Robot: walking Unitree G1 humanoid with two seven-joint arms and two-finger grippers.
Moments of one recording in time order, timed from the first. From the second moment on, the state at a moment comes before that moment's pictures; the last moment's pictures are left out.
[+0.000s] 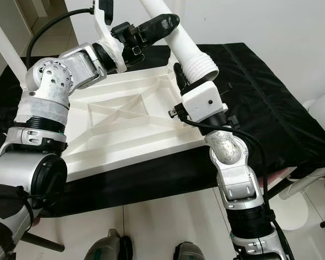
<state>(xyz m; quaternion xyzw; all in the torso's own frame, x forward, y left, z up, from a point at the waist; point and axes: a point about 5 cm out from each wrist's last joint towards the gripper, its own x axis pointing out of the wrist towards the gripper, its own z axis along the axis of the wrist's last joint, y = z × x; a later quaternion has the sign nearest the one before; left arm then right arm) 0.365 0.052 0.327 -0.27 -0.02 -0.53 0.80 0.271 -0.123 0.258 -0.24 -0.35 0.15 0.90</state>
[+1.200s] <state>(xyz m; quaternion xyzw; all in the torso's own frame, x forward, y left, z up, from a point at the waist) 0.382 0.037 0.314 -0.28 0.04 -0.51 0.81 0.261 -0.119 0.239 -0.26 -0.32 0.18 0.89</state>
